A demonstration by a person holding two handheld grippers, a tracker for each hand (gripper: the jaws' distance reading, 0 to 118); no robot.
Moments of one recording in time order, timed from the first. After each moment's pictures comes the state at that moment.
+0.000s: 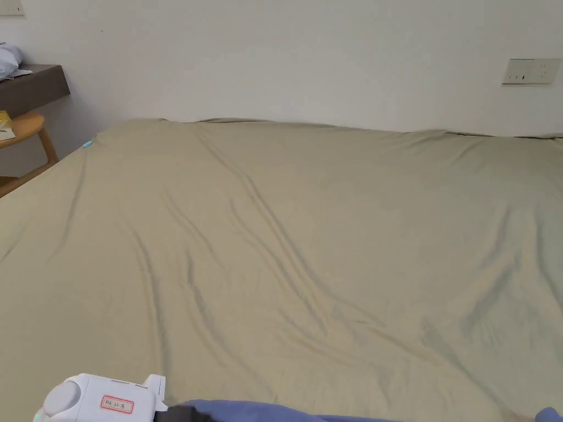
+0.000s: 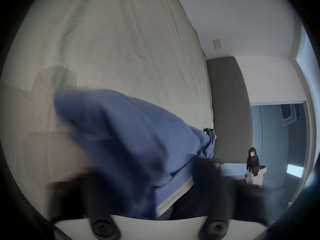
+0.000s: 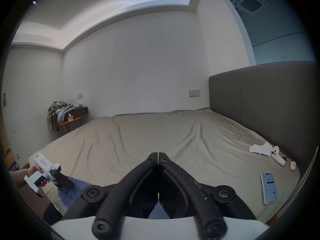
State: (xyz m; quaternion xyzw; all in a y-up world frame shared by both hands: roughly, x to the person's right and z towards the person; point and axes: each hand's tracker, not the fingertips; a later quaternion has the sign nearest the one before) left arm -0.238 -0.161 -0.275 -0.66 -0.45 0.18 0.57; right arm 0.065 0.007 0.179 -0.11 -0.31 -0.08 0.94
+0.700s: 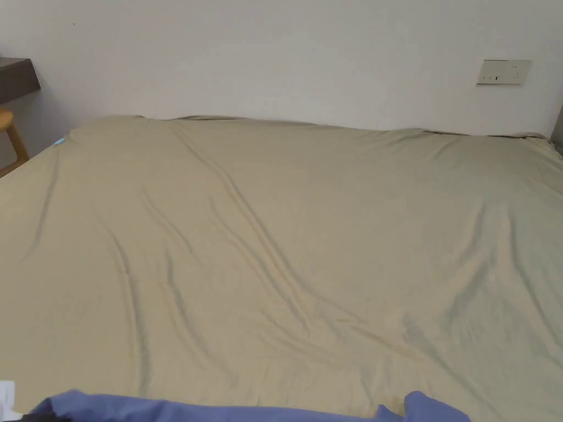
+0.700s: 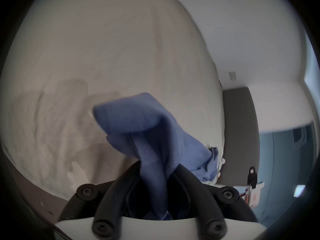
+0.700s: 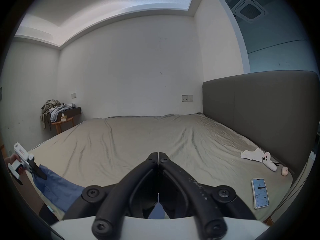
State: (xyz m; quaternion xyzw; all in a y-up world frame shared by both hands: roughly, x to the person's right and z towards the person) left arm -0.341 -0.079 -0.282 -0.60 -0.37 0.19 0.68; right arm 0.068 0.018 0.183 -0.10 -0.35 -0.06 0.93
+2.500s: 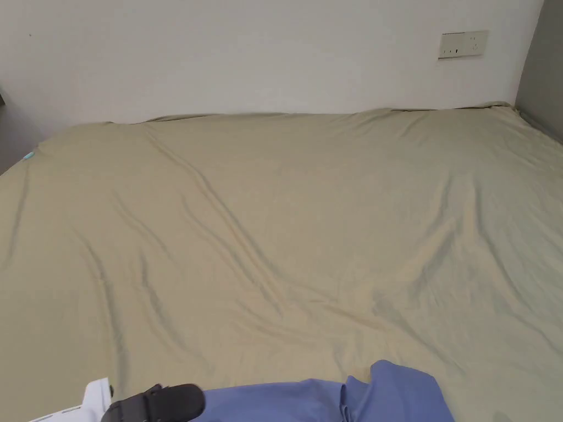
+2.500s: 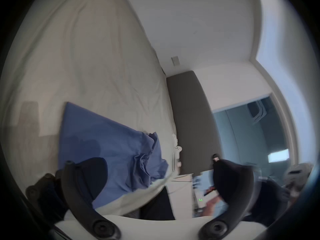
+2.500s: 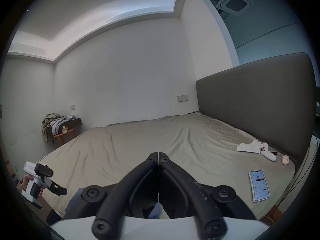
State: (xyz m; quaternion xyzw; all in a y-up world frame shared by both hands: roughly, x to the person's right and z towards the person) left arm -0.269 -0.122 -0.222 -0.53 -0.54 0.35 0.55; right arm 0.076 0.015 0.230 -0.07 -0.35 -0.10 0.93
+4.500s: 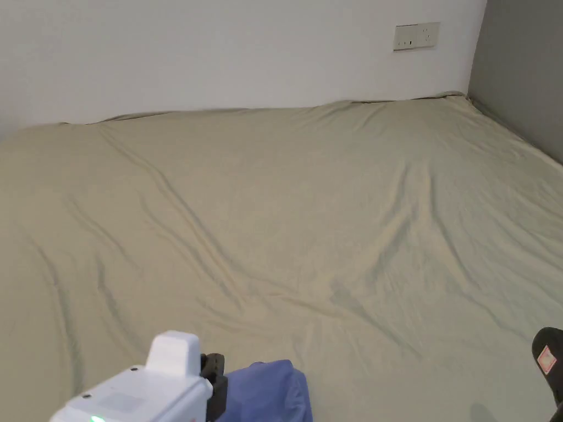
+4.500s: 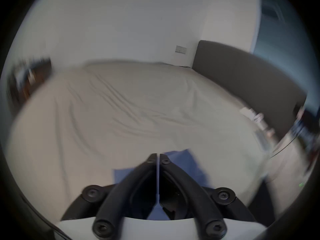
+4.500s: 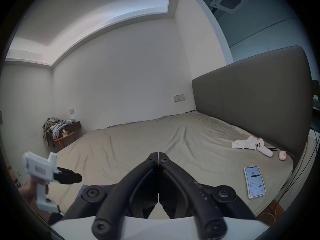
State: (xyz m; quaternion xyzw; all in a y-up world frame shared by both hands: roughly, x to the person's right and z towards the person) left arm -0.108 -0.058 -0.081 -0.26 -0.42 -0.19 0.85; right arm 0.082 0.013 0.266 -0.06 -0.35 -0.12 0.93
